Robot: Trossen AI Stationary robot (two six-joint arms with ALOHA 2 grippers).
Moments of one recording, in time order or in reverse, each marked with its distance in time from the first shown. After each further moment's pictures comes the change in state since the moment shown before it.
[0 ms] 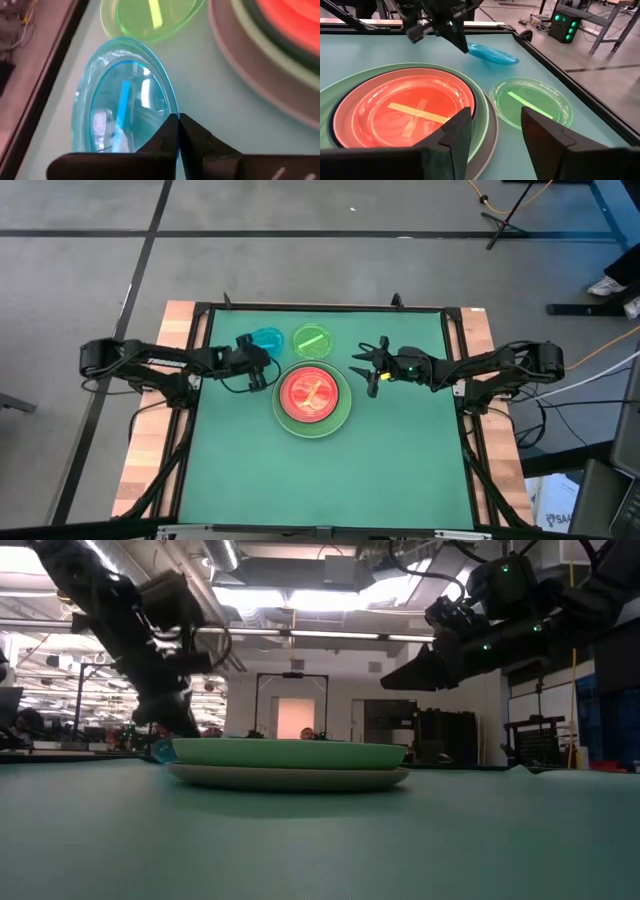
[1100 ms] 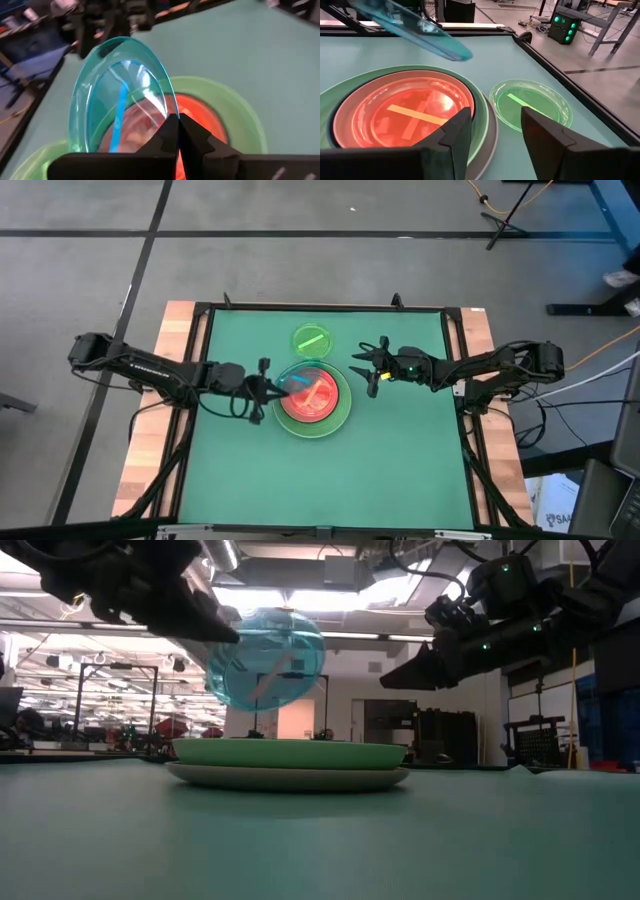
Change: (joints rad) left arm -0.366 -0.155 0.003 0.350 0.270 0.076; right arm 0.000 0.000 0.001 0.008 0.000 0.000
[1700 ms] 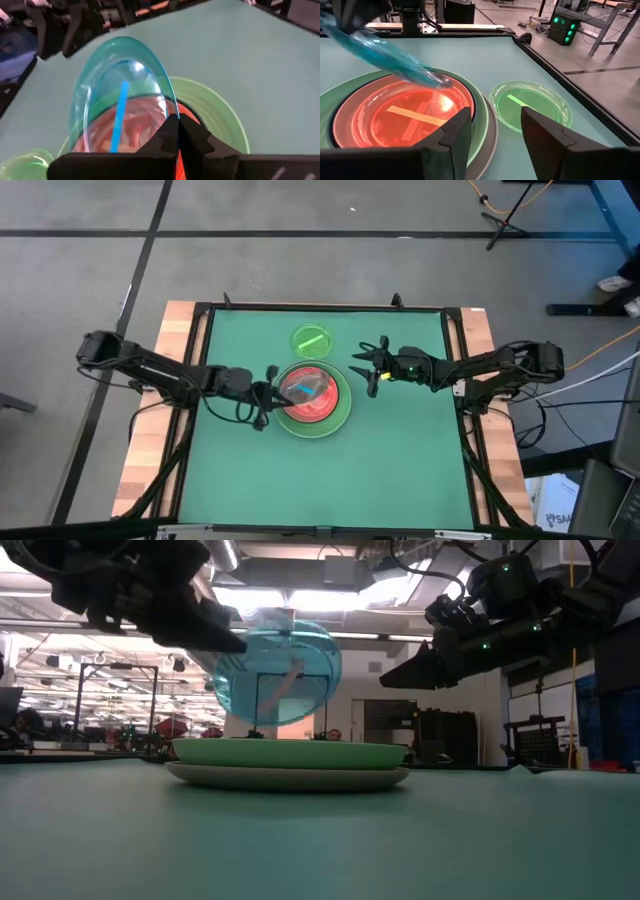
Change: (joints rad) left arm -0.013 0.129 0.002 0.109 0.077 -0.004; right arm 0.000 0.000 0.000 0.005 0.000 0.000
